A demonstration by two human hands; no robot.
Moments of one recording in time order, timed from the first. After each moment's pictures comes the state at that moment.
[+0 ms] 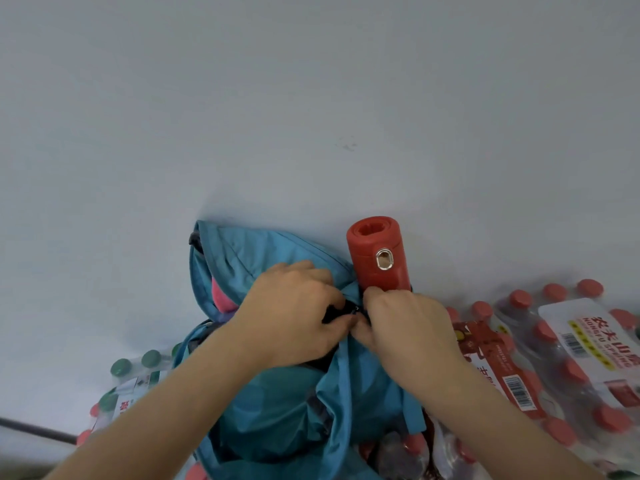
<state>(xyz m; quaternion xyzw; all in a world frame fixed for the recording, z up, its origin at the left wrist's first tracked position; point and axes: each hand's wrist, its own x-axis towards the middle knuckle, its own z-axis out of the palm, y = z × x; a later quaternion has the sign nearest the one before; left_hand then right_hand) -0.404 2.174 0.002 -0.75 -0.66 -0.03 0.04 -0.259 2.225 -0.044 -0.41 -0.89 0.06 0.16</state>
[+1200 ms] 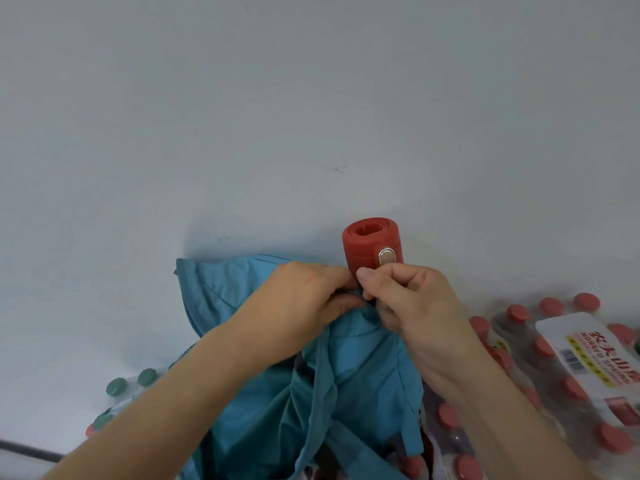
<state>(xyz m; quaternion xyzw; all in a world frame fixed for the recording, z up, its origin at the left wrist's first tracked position) -0.398 2.194 0.024 -0.77 -0.61 -0.17 -0.03 -0.243 2.237 -0.002 -0.30 -0.54 0.67 0.41</state>
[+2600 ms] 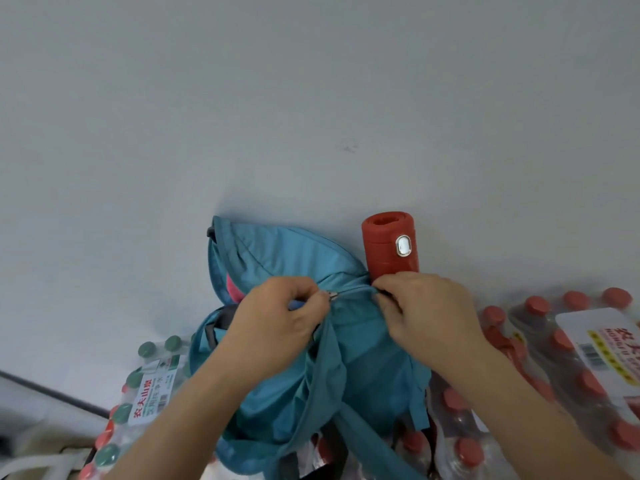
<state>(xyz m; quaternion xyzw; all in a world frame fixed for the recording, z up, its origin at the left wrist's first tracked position) -0.379 2.141 0.012 -0.53 -0.78 -0.31 -0.15 -0.228 2.251 -0.051 -0.34 -0.89 0.11 0.27</state>
